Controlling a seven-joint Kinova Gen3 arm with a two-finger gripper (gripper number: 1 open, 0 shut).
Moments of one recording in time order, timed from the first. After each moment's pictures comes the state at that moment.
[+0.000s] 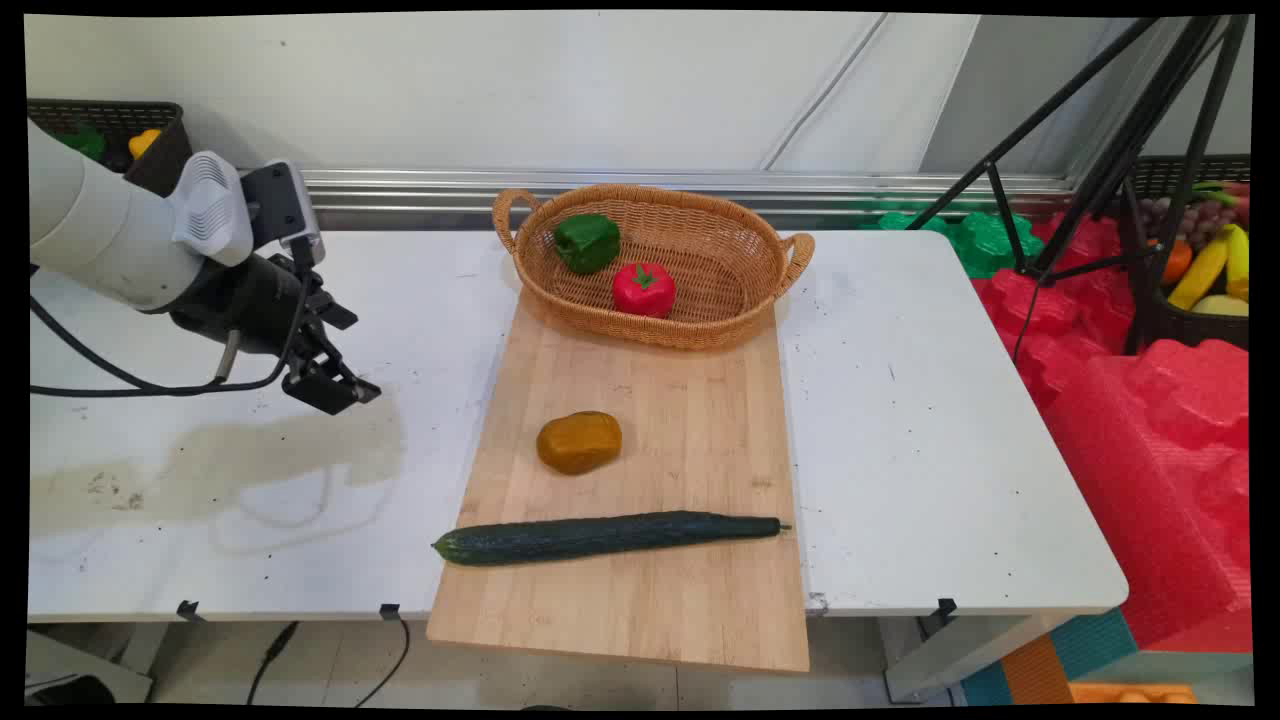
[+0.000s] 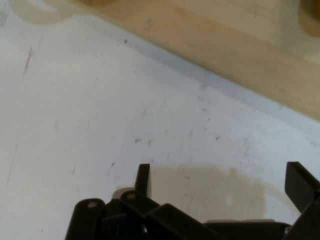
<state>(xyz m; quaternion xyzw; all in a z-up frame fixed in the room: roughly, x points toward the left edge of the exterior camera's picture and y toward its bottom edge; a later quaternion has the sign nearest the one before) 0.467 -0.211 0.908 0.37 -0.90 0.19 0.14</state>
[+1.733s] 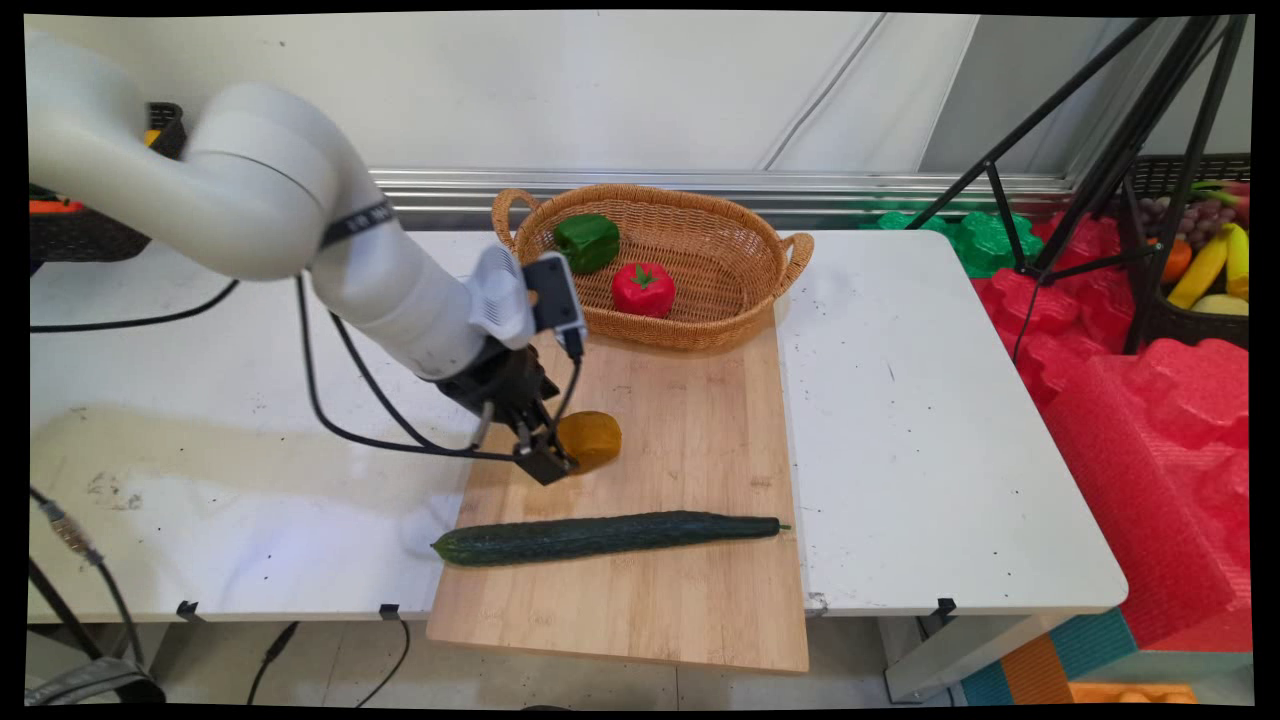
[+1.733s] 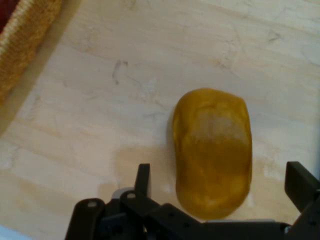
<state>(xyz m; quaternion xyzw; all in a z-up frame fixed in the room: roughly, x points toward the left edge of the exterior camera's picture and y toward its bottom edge) 0.301 -0.284 0.836 0.31 -0.93 0.12 0.17</state>
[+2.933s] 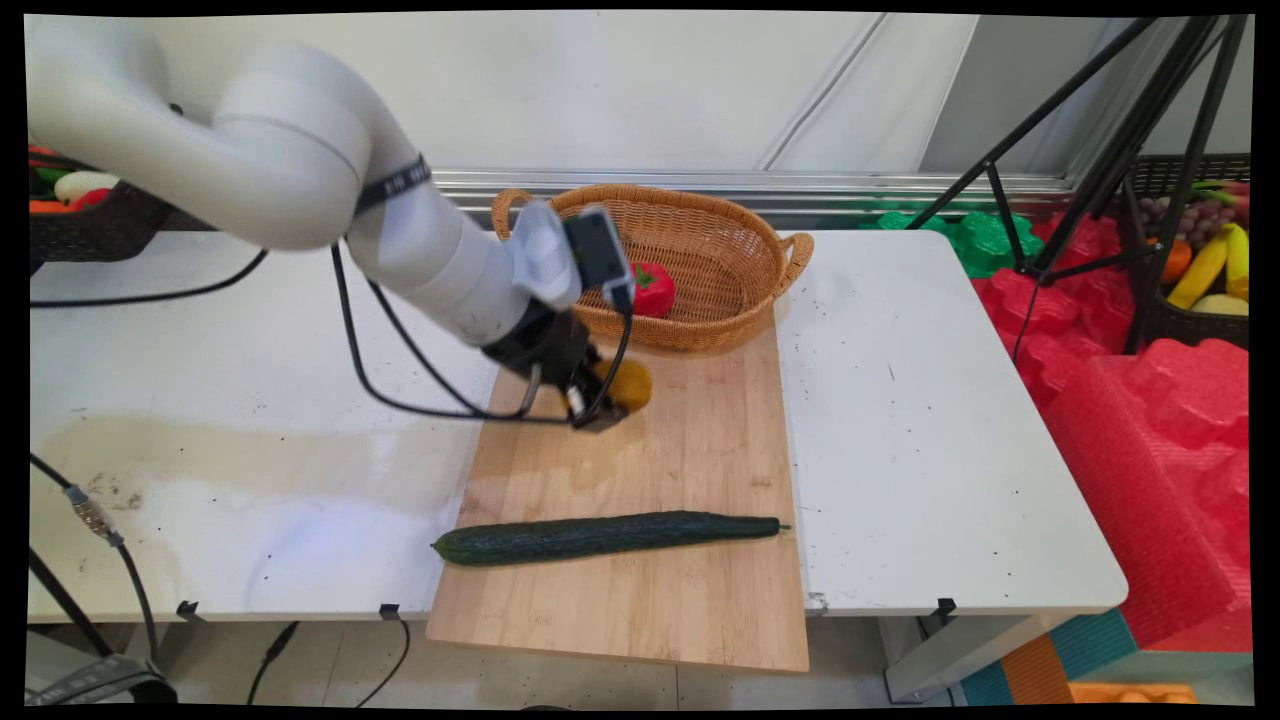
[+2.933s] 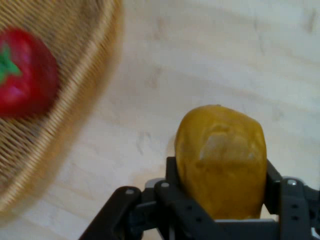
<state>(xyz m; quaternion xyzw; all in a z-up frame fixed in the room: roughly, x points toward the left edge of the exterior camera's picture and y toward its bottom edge) 0.273 -0.298 0.871 0.30 -0.92 0.16 0.20</state>
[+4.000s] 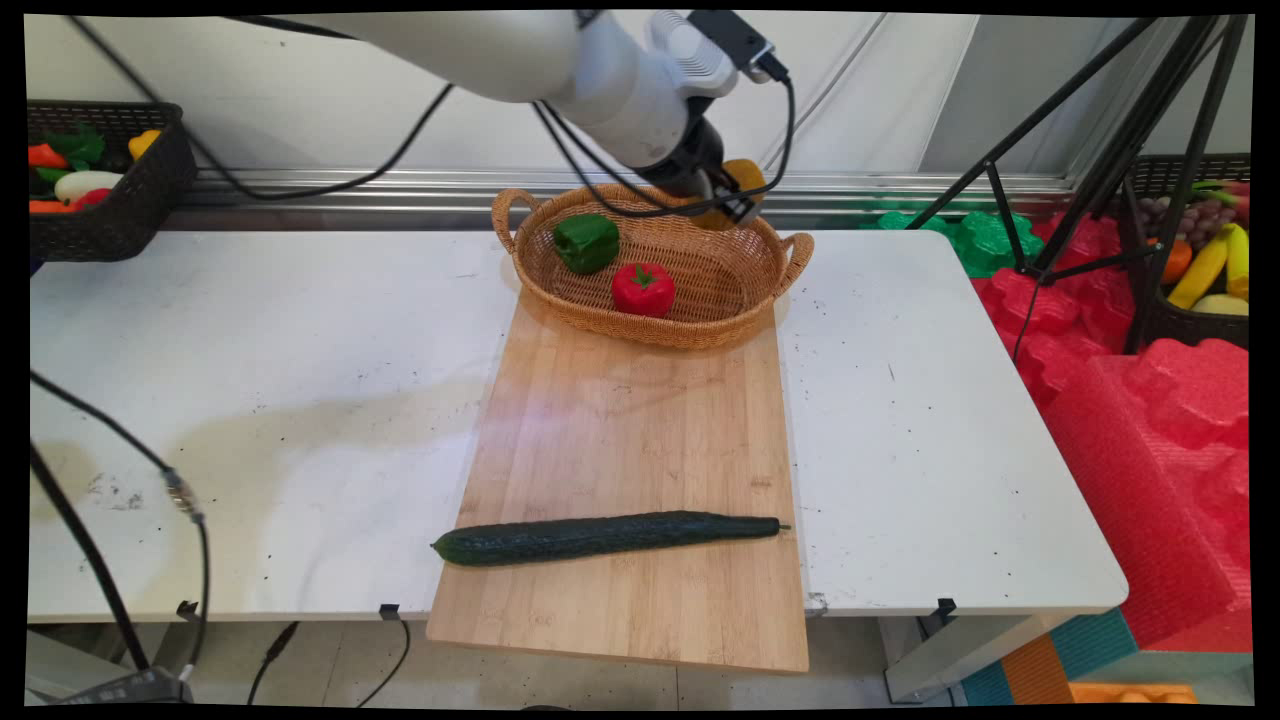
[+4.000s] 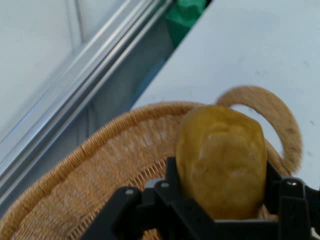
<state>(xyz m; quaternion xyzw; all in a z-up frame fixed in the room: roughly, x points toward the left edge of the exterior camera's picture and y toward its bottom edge) 0.211 -0.448 0.928 0.42 -0.82 0.28 0.28</state>
